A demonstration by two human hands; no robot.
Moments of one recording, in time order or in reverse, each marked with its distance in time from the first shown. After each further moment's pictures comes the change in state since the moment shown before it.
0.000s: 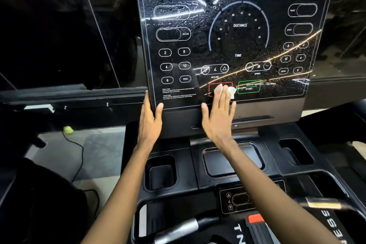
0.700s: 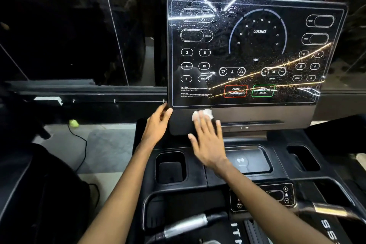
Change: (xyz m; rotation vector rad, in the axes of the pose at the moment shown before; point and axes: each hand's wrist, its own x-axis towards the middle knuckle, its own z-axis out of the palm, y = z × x) left_hand -0.008 -0.022 -0.035 -0.009 -0.180 -0.152; right_hand -0.078 -0.027 0.035 -0.219 -0.221 -0.362
